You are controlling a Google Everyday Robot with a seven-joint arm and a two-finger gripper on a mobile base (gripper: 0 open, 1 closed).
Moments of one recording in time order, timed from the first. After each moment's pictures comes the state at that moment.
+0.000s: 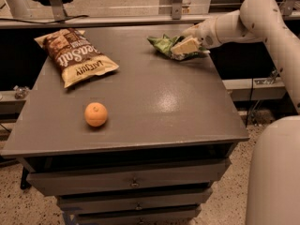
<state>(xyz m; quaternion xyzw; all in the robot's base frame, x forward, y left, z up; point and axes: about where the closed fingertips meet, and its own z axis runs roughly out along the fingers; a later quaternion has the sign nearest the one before) 0.790 -0.136 0.869 -0.47 0.73 0.17 0.47</state>
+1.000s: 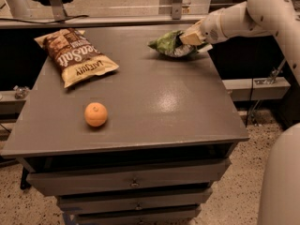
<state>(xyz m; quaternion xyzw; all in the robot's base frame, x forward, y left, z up) 0.772 -0.140 0.896 -0.47 0.73 0.15 0.47</state>
